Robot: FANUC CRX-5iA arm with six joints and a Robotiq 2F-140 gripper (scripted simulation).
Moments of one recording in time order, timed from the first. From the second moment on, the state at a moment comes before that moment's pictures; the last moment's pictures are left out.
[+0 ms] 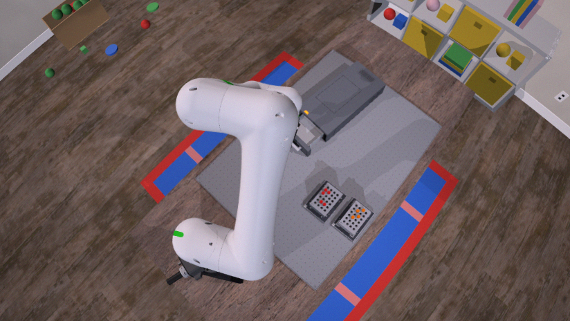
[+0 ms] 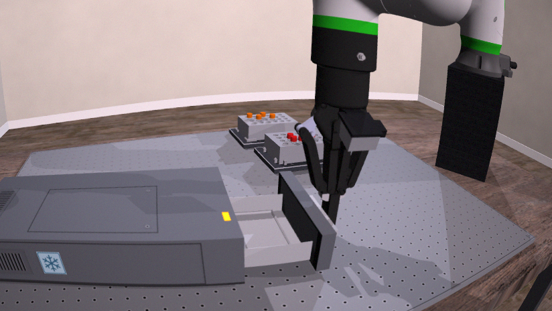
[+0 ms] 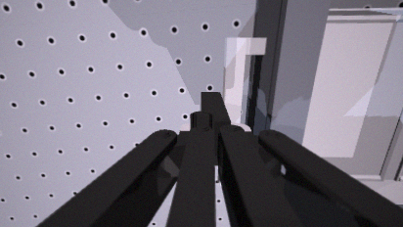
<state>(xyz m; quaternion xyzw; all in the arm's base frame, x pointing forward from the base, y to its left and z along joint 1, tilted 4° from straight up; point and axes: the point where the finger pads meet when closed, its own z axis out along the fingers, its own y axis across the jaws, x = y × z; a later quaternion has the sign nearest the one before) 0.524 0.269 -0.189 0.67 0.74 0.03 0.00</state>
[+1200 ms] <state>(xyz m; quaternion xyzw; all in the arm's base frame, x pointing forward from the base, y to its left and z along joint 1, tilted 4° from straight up) 0.564 0.273 -0.186 0.67 0.74 0.03 0.00</state>
